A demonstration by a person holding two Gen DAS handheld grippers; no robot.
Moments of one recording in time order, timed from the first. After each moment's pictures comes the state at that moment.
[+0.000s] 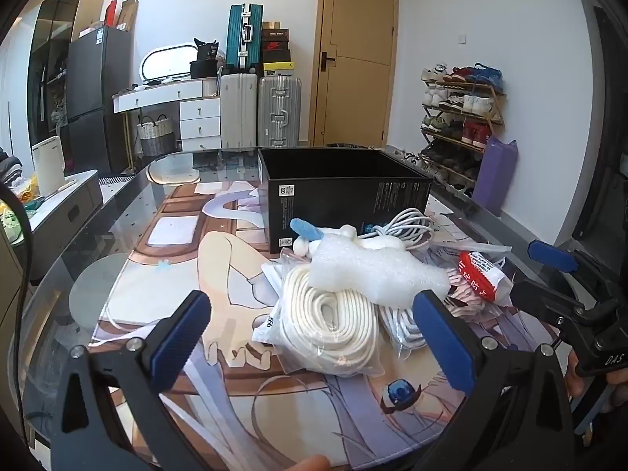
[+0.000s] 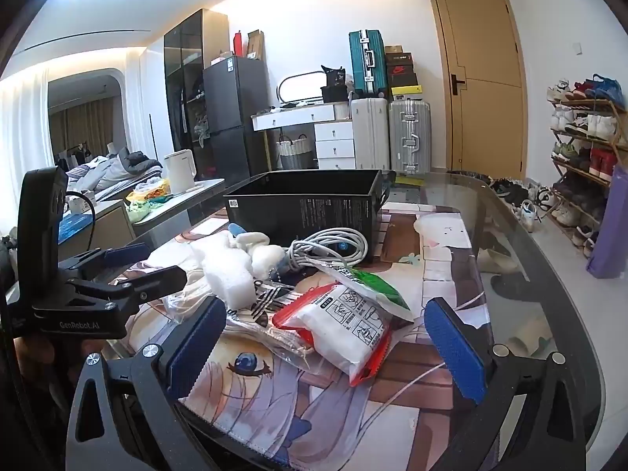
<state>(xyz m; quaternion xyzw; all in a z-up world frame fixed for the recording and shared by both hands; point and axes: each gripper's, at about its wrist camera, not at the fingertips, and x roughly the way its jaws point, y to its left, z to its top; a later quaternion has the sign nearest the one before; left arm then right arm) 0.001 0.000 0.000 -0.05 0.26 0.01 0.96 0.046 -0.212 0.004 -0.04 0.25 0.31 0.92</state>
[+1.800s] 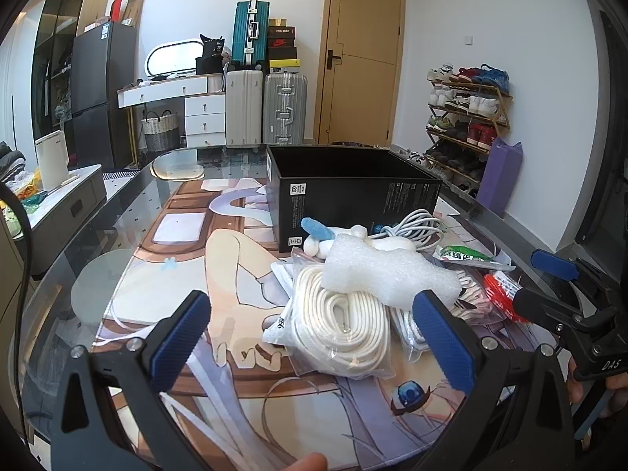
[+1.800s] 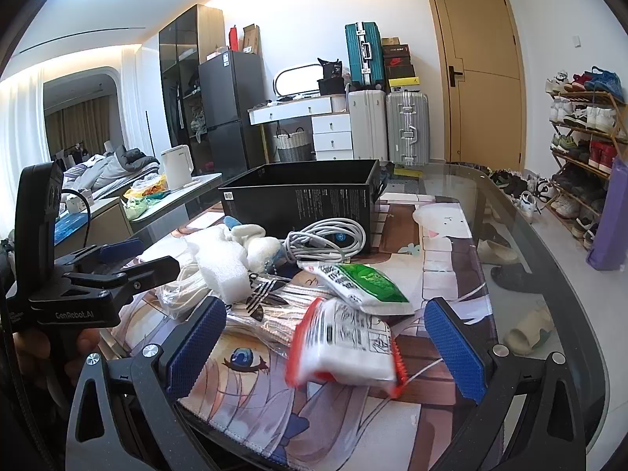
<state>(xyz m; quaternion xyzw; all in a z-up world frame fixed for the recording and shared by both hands) 0.004 0.010 -0.005 -0.05 0.26 0.02 0.96 0.051 -0.209 -0.005 -0.03 0.26 0.31 0.91</state>
